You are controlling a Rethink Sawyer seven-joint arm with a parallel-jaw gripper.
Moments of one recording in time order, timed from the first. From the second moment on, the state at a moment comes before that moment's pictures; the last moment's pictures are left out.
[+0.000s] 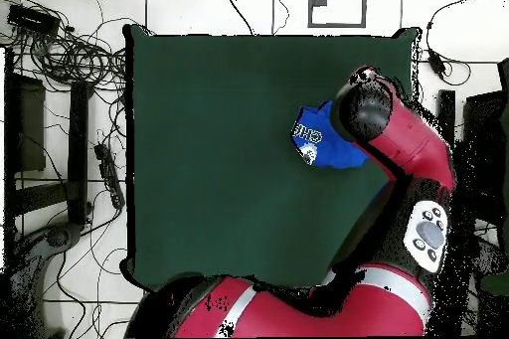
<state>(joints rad) -0.14 -0.32 -0.46 1.23 0.48 0.28 1.86</state>
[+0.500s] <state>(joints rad) -0.14 -0.27 -0.46 1.20 0.48 0.34 1.86</state>
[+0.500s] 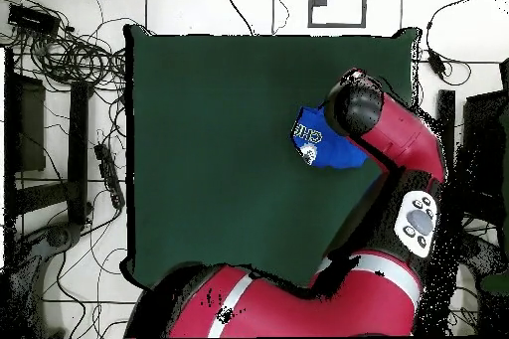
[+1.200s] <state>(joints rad) -0.10 -0.20 -0.45 1.17 0.52 0.45 1.87</state>
